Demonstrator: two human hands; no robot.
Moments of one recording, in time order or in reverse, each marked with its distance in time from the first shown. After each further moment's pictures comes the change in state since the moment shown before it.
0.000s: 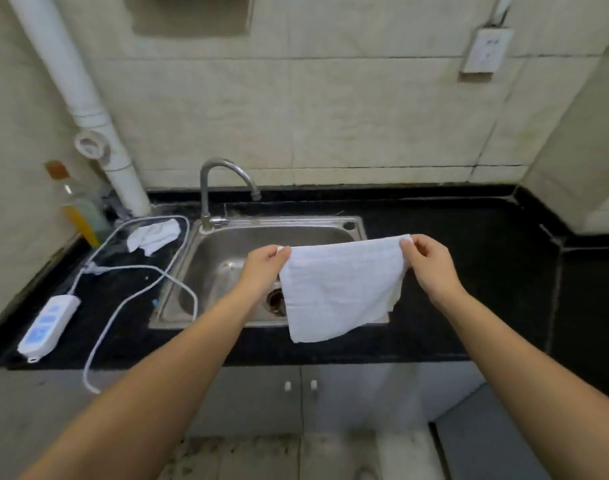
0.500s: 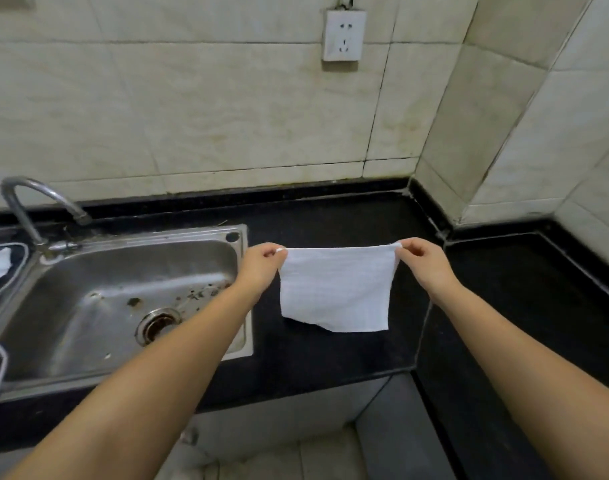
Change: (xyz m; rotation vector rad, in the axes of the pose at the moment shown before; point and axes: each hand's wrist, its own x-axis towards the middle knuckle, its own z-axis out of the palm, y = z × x) left_hand 0.070 0.062 0.286 0.080 -0.103 -0.002; right_hand 0.110 0.133 -0.229 -0.062 0.075 0.225
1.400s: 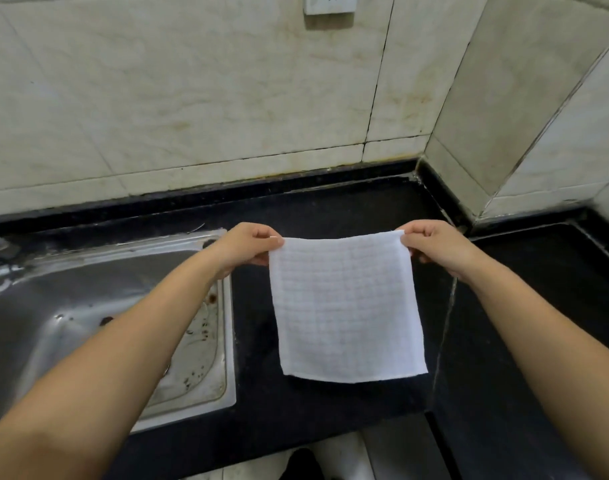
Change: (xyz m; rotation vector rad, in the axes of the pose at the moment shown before) left_hand 0.111 0.031 -0.002 0.224 -0.426 -0.041; right_hand 0.106 -0.004 -0.015 -0.085 -0.314 0.083
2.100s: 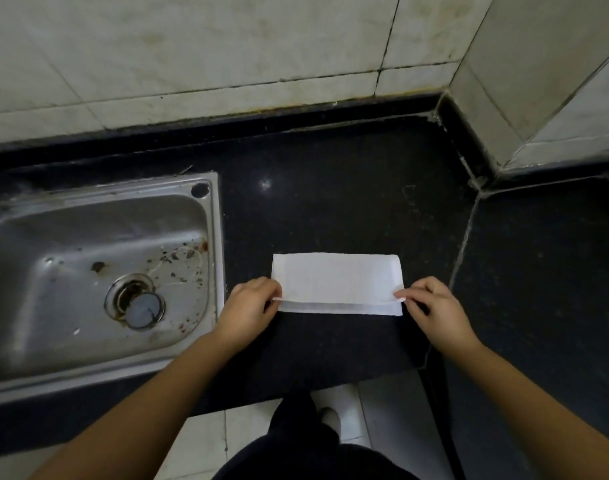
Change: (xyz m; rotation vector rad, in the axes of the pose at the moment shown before) left_hand -0.062 -0.127 0.105 0.660 0.116 0.164; right_hand -0.072 0.159 0.066 -0.456 0.089 -0.203
